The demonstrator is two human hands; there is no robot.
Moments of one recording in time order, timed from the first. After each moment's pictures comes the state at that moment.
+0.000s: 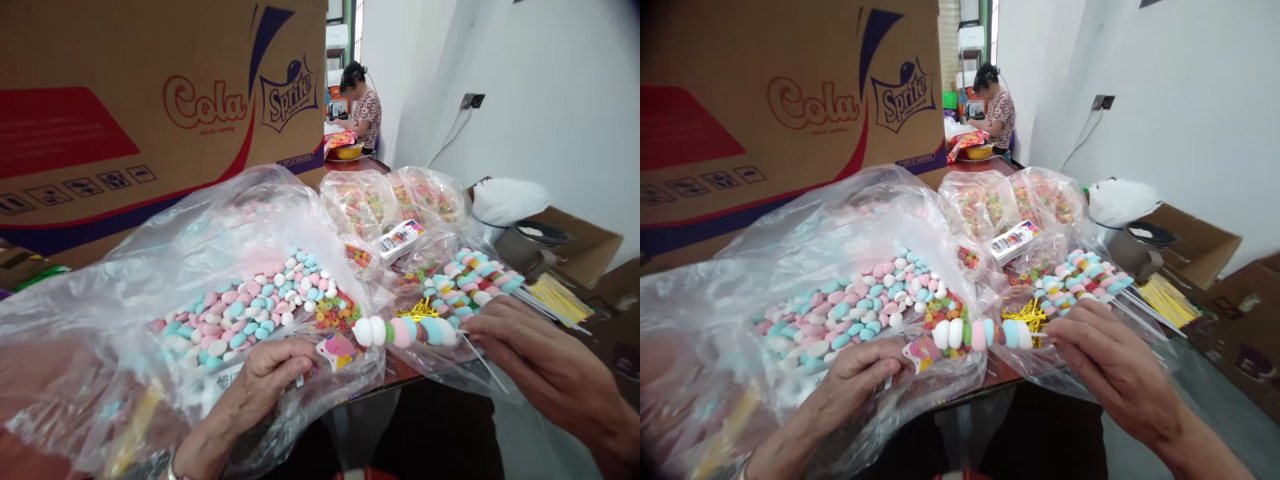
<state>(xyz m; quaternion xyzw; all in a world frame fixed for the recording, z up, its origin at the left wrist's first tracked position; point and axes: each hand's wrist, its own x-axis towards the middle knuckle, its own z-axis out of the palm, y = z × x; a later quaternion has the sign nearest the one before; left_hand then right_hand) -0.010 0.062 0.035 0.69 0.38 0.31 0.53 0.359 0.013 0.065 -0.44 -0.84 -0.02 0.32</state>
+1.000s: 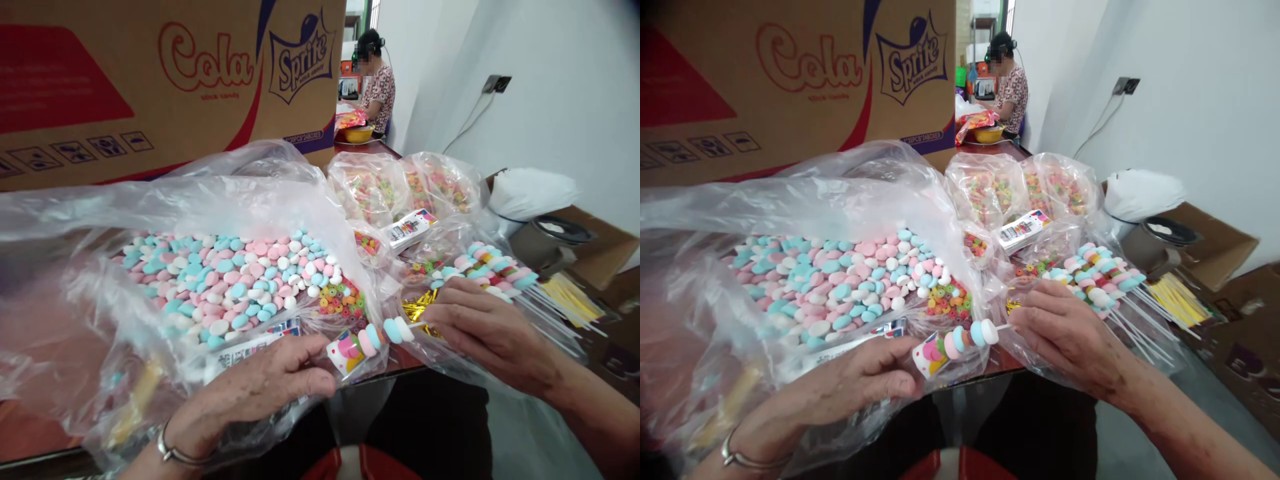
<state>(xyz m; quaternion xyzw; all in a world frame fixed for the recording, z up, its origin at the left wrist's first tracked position) 0.007 0.061 0.070 0.70 0.40 0.06 0.59 0.321 0.053 0.077 -0.32 -0.90 0.07 0.29</state>
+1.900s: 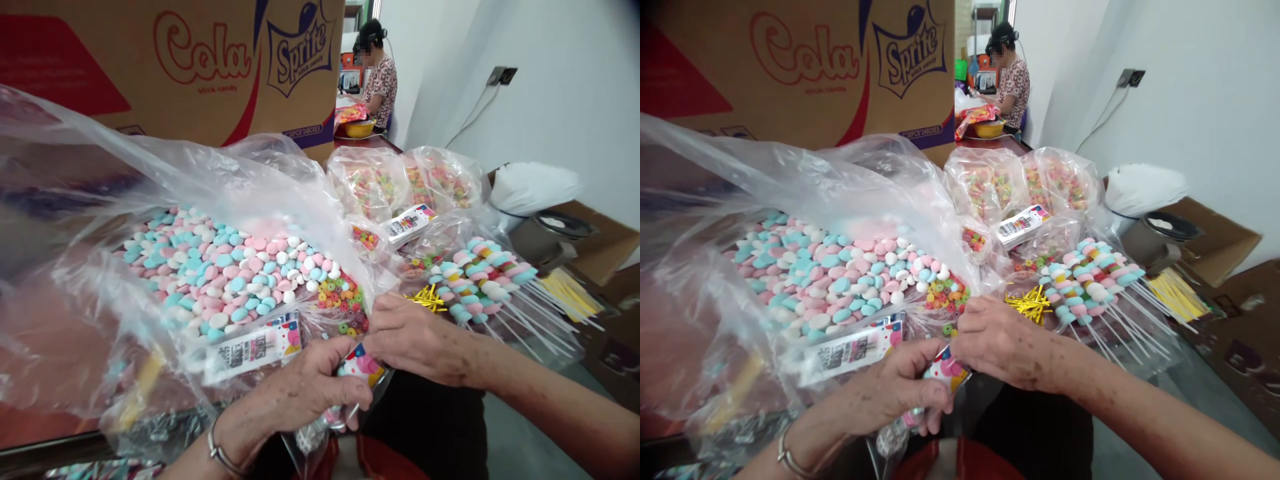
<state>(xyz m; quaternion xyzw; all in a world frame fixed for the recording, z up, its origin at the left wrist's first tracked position) 0.048 0.036 0.046 0.48 0.40 0.10 0.77 0.274 0.065 0.060 -0.19 -0.96 0.15 0.16</state>
